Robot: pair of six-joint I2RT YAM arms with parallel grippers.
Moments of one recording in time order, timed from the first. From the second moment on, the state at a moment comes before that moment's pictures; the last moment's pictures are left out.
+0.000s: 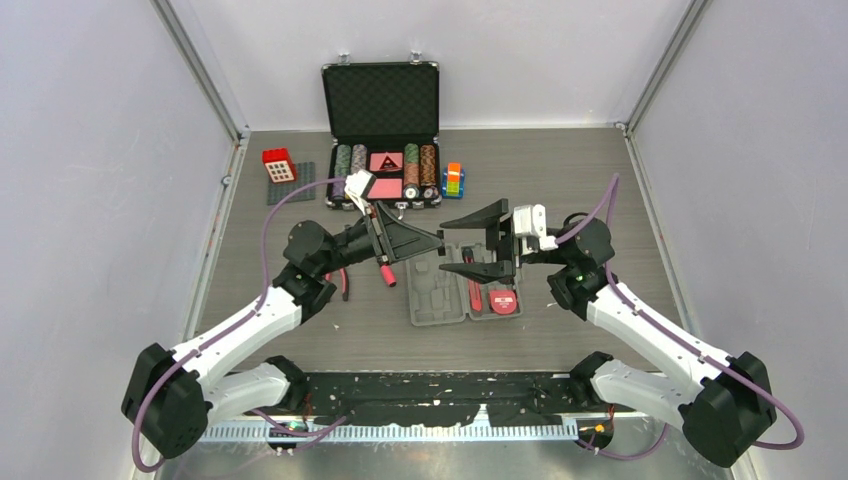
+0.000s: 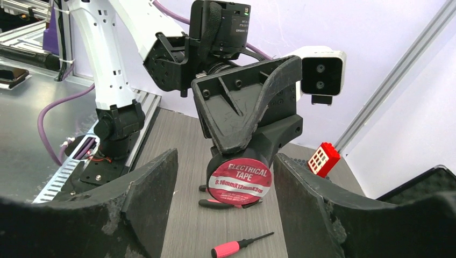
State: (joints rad) left arm -0.63 1.07 0.66 0.70 0.64 -1.29; right arm 0.59 1.01 0.69 0.79 -0.97 0.03
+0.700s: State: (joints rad) left arm -0.63 1.07 0.65 0.75 0.65 -1.31; right arm 0.59 1.02 0.71 0.74 -0.99 -0.01
